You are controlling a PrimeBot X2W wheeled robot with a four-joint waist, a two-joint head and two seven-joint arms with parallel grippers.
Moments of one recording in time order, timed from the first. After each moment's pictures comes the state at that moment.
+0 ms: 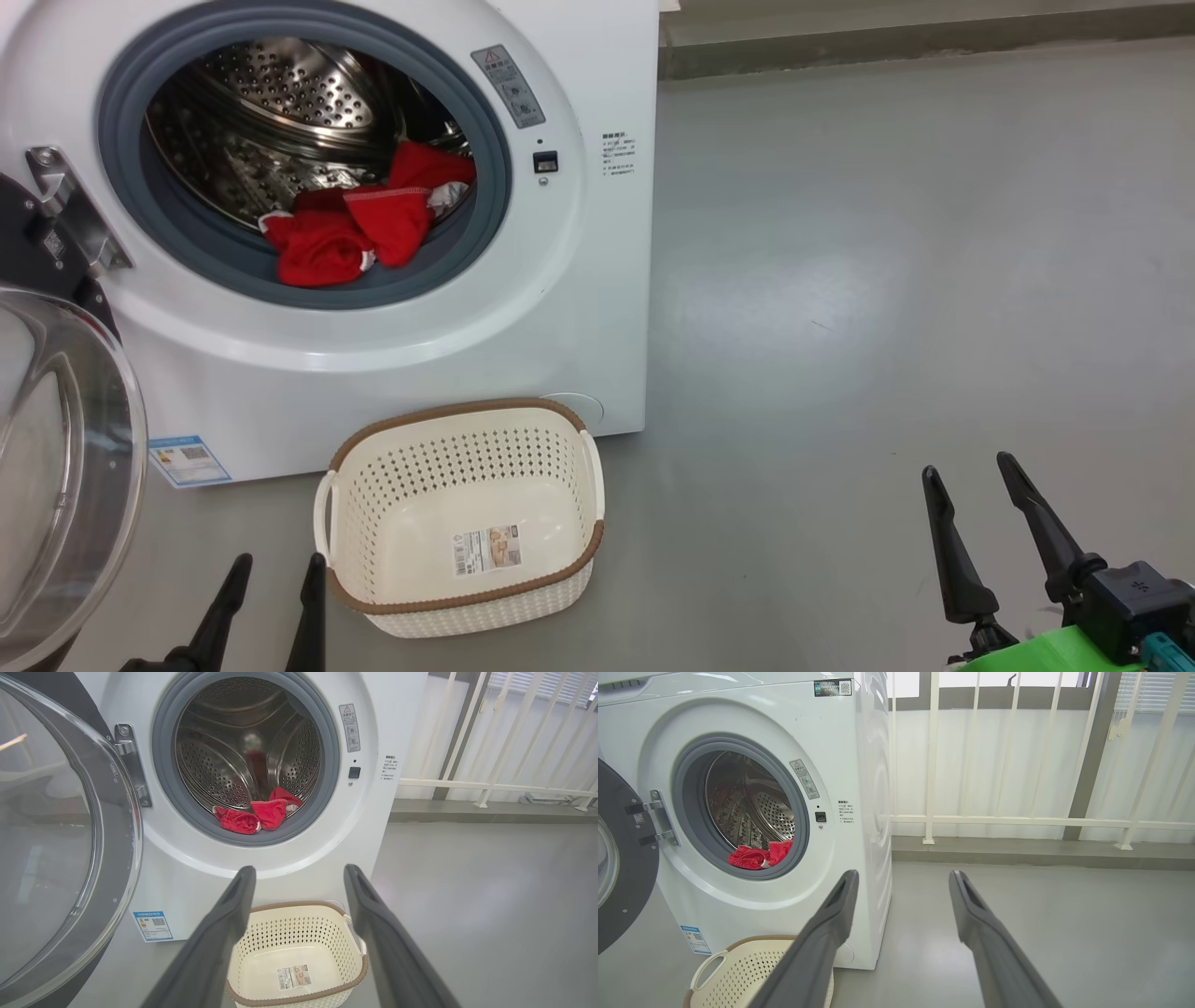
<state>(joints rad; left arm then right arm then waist) 0.06 0.17 -0.02 0.15 -0.32 -0.07 -0.24 0.10 -0.04 -0.06 0.06 0.17 0.13 -0.26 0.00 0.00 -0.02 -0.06</state>
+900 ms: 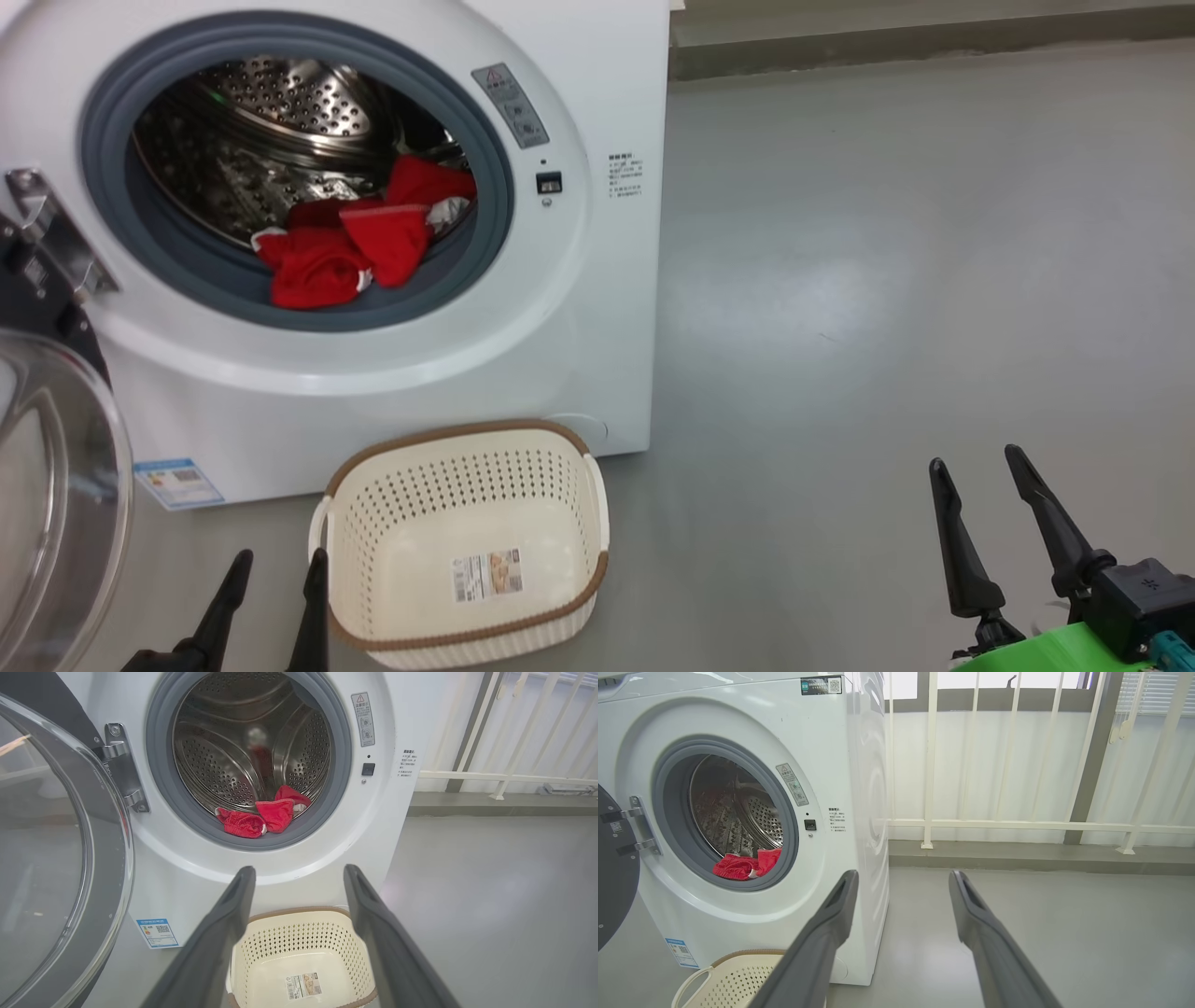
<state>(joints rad) 0.07 0.18 -0.04 0.12 -0.30 -0.01 -0.20 0.10 -0.04 -0.07 0.04 0.17 0.13 -0.26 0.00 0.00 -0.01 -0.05</state>
